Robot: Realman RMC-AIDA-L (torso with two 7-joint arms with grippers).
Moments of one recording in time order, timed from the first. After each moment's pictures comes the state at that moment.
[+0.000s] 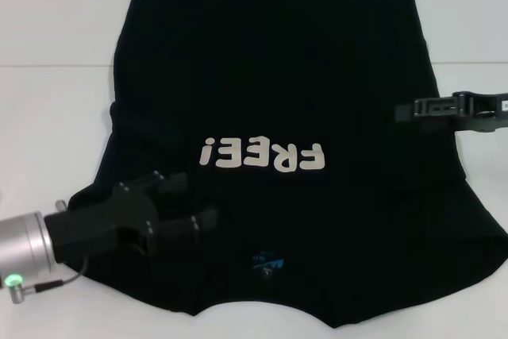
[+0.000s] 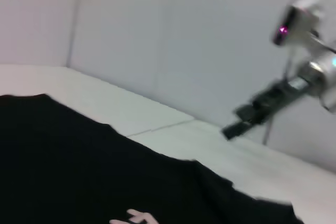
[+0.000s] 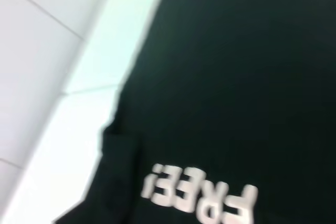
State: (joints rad) left arm -0.43 -2.16 0.52 0.63 2.01 1.57 -1.23; right arm 0.76 1.90 -0.60 -0.60 -2.25 -1.43 2.29
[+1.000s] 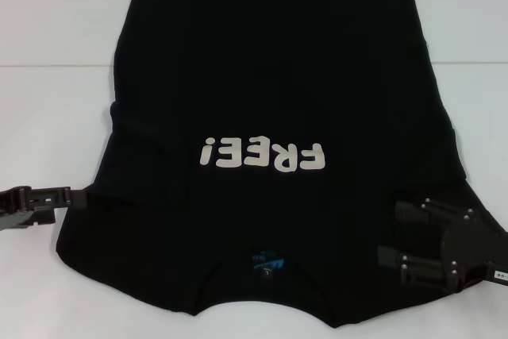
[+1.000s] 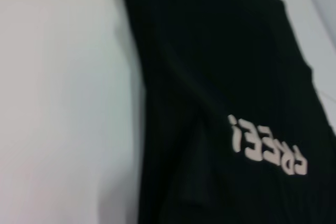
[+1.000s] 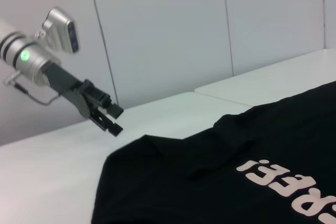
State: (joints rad) left arm -0.50 -2.02 0.31 0.90 2.48 1.63 -2.30; right arm 0.40 2.09 -0.58 -0.56 -2.01 -1.60 1.06
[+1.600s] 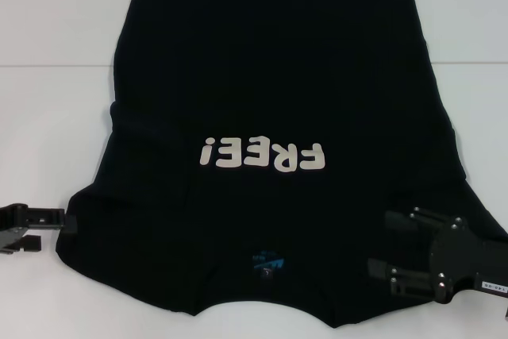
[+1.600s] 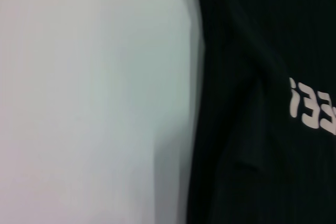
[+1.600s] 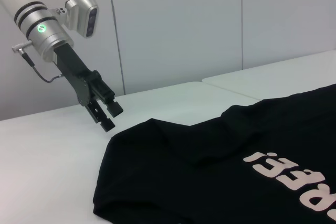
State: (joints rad) left arm -0.57 -1.99 0.31 0.86 2.69 1.62 -2.42; right arm 0.40 2.09 -0.61 -0.51 -2.01 -1.56 0.96
